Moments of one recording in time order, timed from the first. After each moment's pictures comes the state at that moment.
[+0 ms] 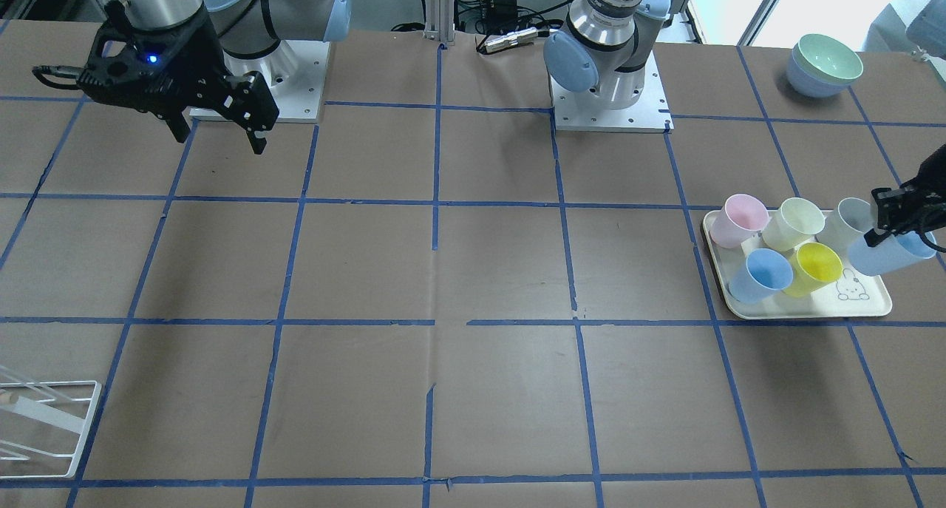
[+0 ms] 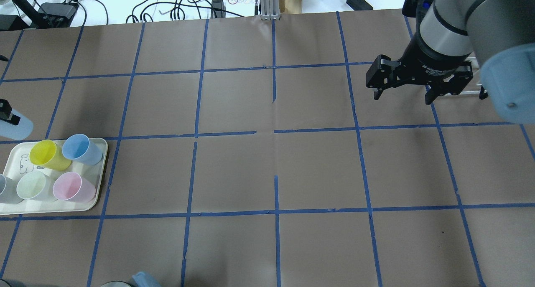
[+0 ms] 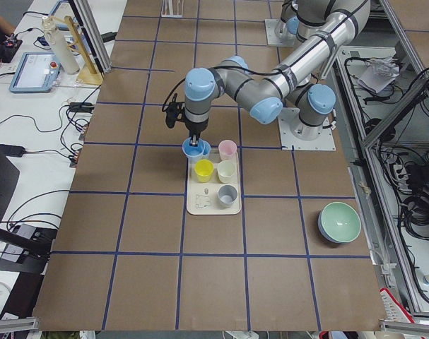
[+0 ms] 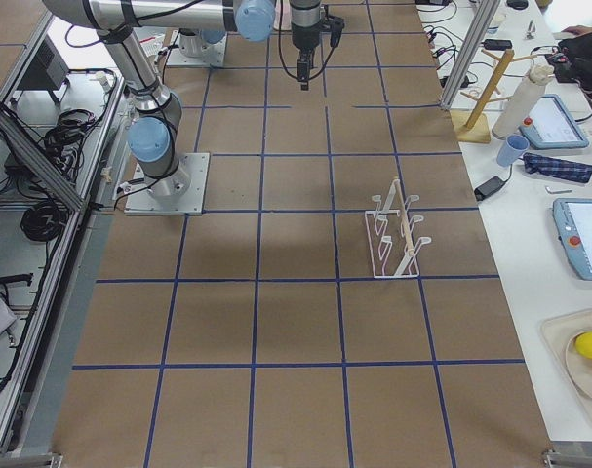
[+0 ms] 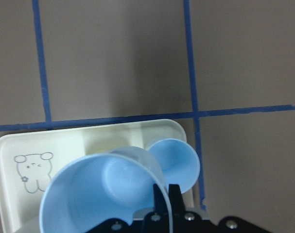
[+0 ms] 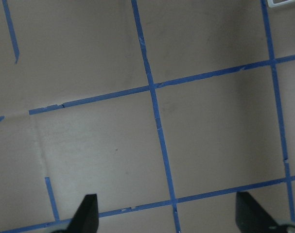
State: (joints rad) left arm -0.80 -1.74 -1.70 -1.25 1.46 0.87; right arm 1.56 -1.71 1.72 -1.65 -1.59 0.14
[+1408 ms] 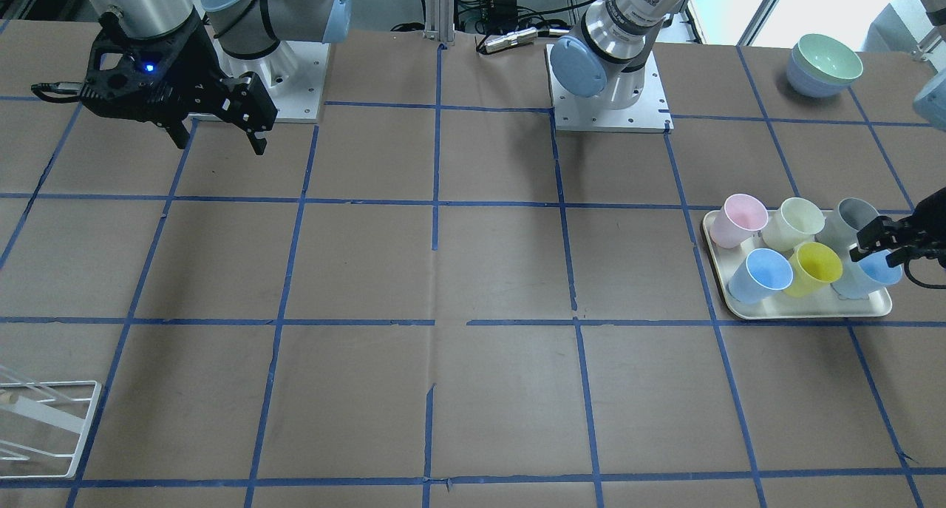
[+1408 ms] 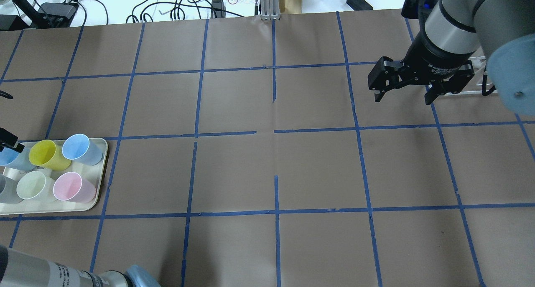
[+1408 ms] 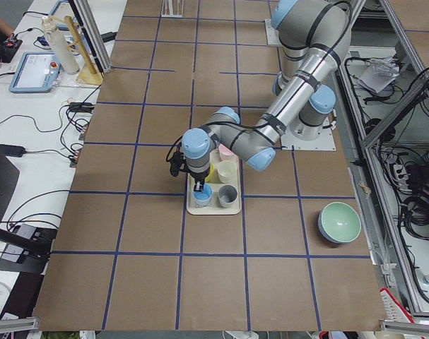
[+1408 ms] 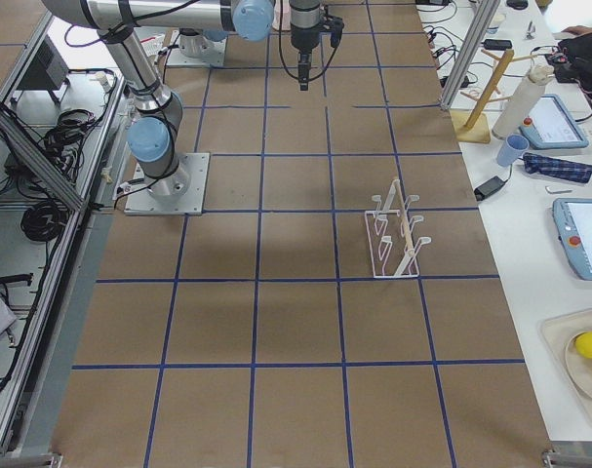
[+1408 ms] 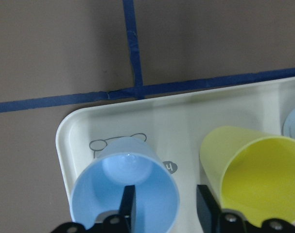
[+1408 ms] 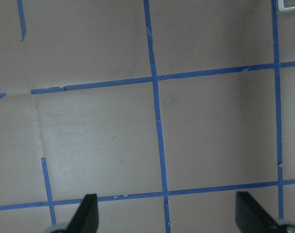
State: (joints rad) left arm -0.73 -1.92 -1.69 -1.19 1.56 0.95; right arm 1.54 -1.68 1.71 -1.64 -1.54 0.07
